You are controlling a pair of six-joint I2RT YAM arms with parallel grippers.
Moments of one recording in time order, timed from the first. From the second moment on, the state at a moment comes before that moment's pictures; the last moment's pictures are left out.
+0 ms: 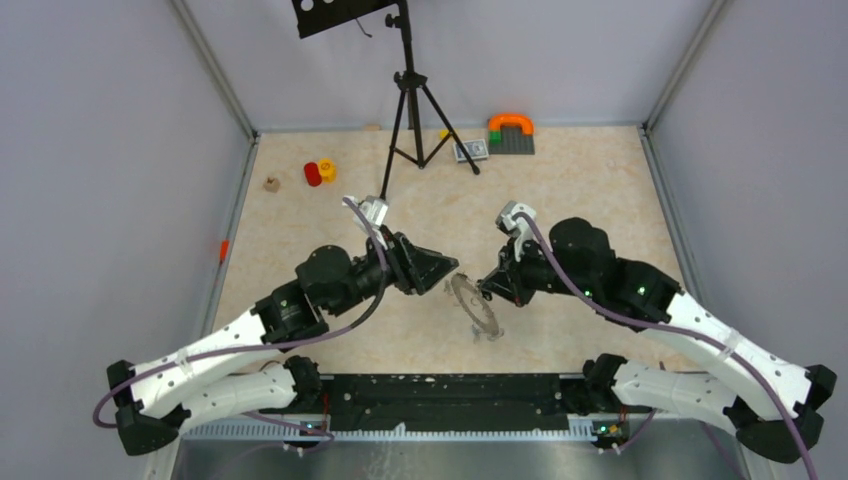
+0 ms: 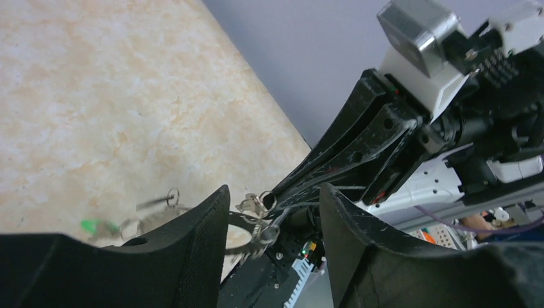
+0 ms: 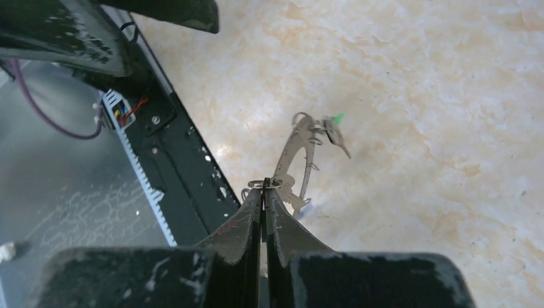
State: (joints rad) left arm -1.04 0.85 0.86 -0.06 -0.09 -0.76; right arm 0.92 0.87 0.99 -0.59 -0.16 0.23
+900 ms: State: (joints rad) left arm -1.04 0.88 0.74 0.27 0.45 -0.44; right arm 0.92 0.90 1.26 -0.83 -0.49 -0.07
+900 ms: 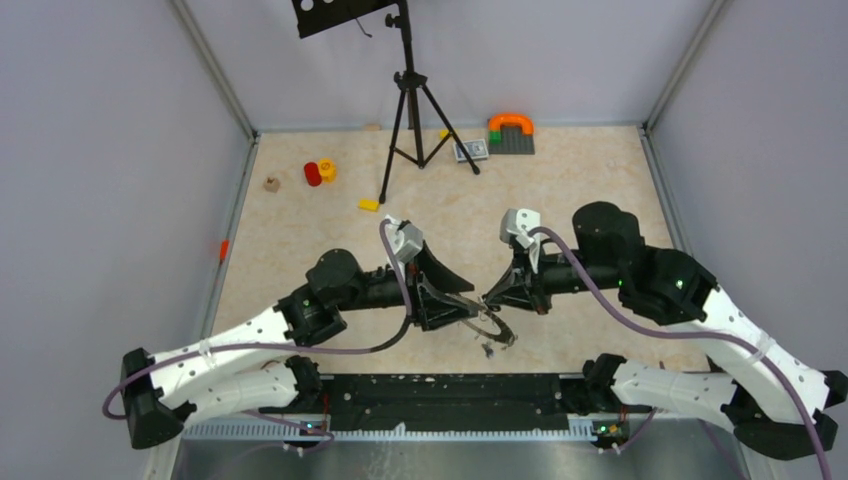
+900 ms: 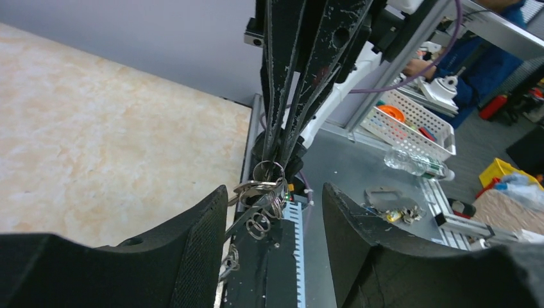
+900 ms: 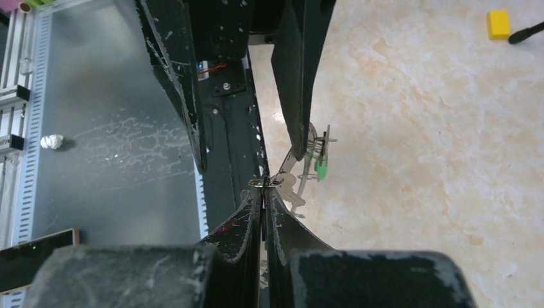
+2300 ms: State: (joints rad) left arm -1.07 1.07 0.92 0.11 0.71 -0.39; right arm 0.92 0.74 1.24 -0.75 -0.45 -0.12
